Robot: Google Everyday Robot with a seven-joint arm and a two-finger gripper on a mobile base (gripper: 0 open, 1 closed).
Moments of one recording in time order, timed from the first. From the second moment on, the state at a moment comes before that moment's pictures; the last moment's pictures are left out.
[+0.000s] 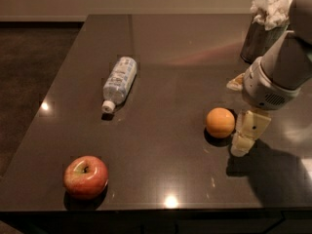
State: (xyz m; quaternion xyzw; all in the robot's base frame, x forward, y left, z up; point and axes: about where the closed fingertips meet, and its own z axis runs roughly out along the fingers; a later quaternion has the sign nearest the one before) arm 0.463 -0.180 0.869 -0.64 0.75 0.04 0.15
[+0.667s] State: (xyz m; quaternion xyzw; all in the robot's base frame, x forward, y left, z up) arm 0.462 -0.158 0.851 -0.66 0.73 0.05 0.16
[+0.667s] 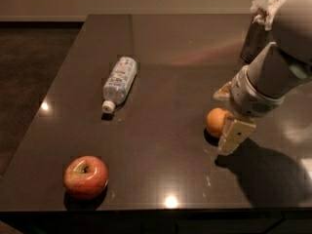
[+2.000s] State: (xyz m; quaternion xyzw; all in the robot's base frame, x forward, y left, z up) arm 0.435 -0.080 0.872 -0.72 0.67 0.09 0.18
